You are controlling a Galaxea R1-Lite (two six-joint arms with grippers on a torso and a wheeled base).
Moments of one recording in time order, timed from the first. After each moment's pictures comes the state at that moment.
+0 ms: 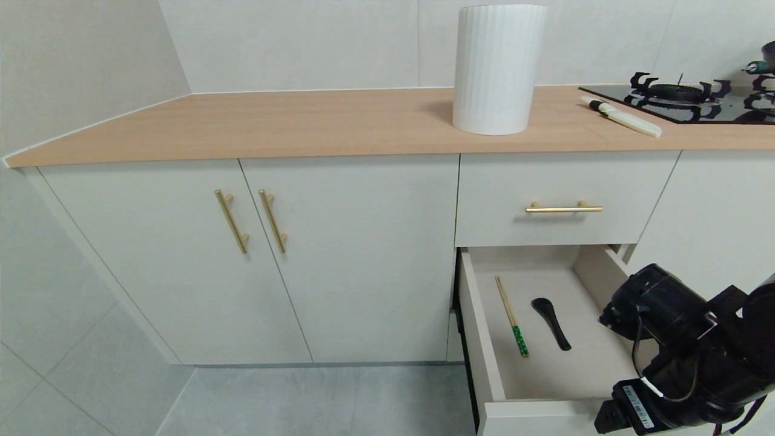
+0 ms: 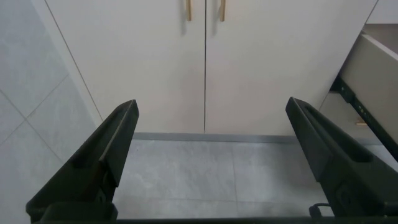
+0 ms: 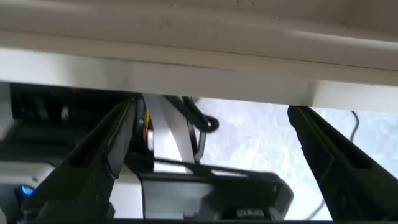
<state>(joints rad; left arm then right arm) 0.01 0.00 0.00 0.00 0.03 -0.01 0.45 1.66 -0.83 0.50 -0.13 0.33</state>
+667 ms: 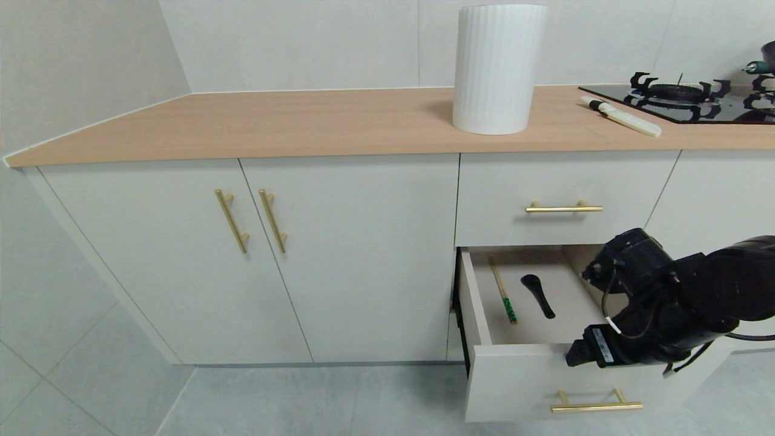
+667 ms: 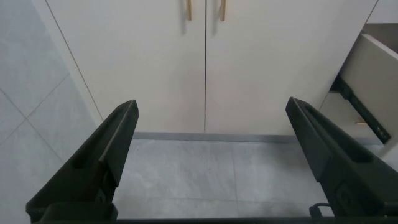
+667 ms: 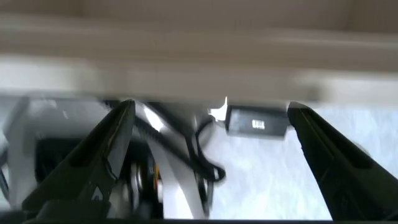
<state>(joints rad) 0.01 0.00 0.00 0.00 0.04 -0.01 0.33 1.81 -0.97 0.32 -0.14 0.25</state>
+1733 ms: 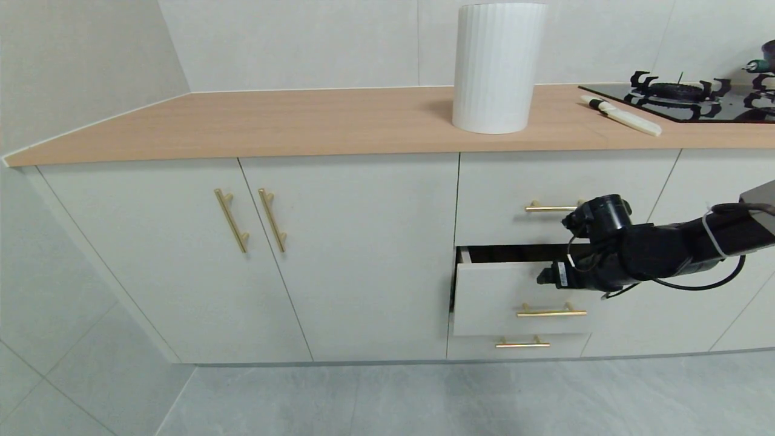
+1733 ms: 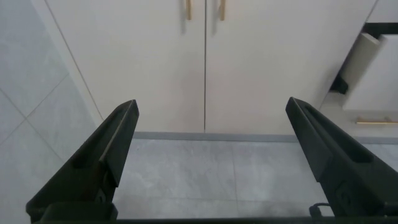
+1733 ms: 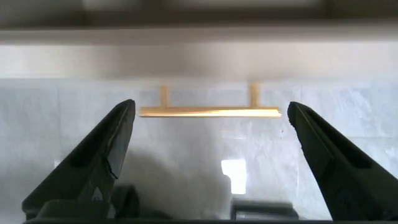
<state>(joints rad) 0.01 0.00 0.00 0.00 0.03 -0.01 0.20 2.11 -1.27 -0.04 -0.14 0.17</state>
